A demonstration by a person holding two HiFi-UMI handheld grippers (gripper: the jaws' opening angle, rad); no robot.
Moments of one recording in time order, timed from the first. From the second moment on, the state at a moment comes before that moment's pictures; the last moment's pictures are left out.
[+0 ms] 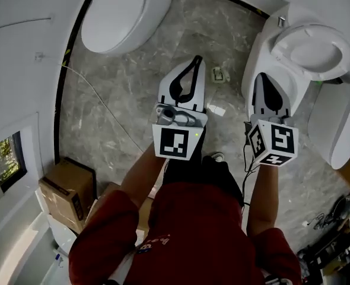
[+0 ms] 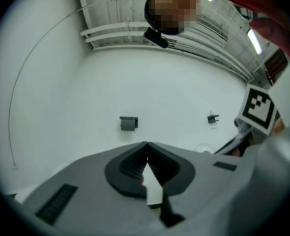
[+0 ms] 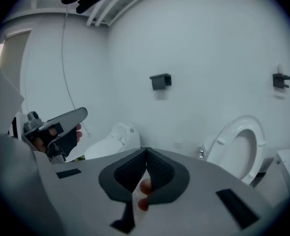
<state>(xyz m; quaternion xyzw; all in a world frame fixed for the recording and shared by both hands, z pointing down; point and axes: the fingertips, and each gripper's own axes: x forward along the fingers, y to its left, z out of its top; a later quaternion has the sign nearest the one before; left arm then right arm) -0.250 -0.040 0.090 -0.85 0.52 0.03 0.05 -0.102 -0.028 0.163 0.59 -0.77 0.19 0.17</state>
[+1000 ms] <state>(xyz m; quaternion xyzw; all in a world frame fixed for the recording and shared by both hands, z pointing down) -0.240 -0.103 0.494 -0.84 0.51 -0.08 -0.14 -0.103 -0.021 0.716 0.44 -0.60 0.44 0.50</state>
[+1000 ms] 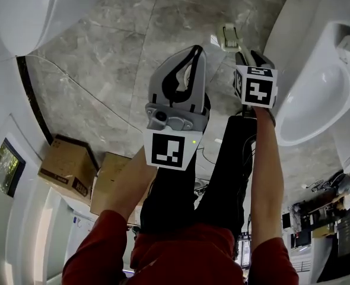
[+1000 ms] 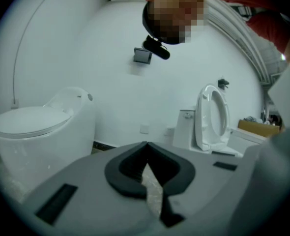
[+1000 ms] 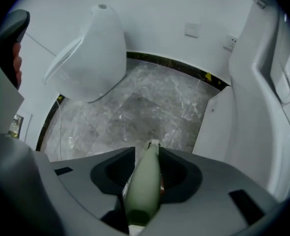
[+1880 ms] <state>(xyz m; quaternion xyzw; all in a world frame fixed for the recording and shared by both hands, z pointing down) -0.140 -0.053 0.318 -0.85 0.51 -0.08 -0.07 -0.028 0.021 0.467 0.52 -0.66 0.39 0.37</state>
